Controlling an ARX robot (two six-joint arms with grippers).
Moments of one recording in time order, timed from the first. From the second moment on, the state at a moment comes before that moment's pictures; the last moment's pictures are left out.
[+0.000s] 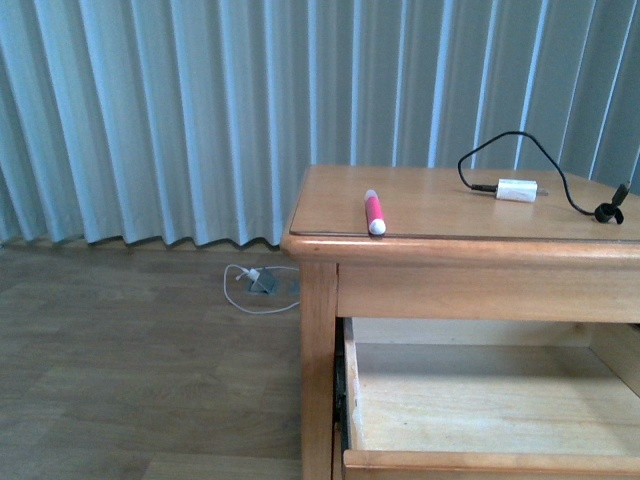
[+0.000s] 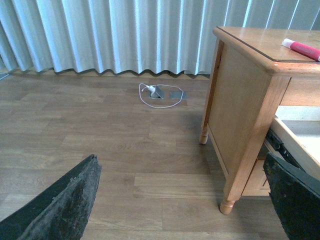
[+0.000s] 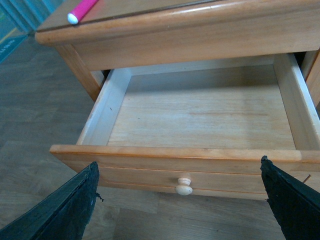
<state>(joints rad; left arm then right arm) 0.00 0.00 0.02 0.00 0.00 0.00 -0.14 0.66 0.36 -0.08 -0.36 0.10</state>
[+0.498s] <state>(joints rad) 0.00 0.00 0.02 0.00 0.00 0.00 -0.29 0.54 0.38 -0.16 -0.51 0.08</state>
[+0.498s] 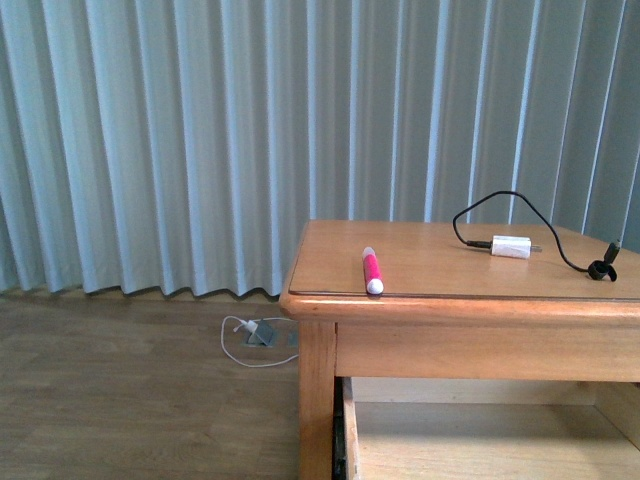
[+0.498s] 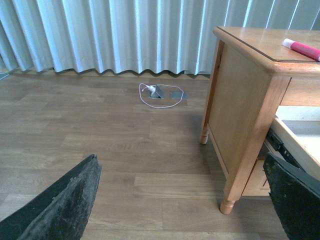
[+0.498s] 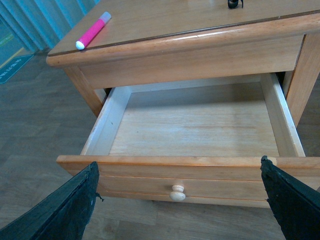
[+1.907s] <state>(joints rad) -0.33 1.65 1.17 0.36 0.00 0.07 -0.29 0.54 0.38 -0.16 -0.51 0.08</state>
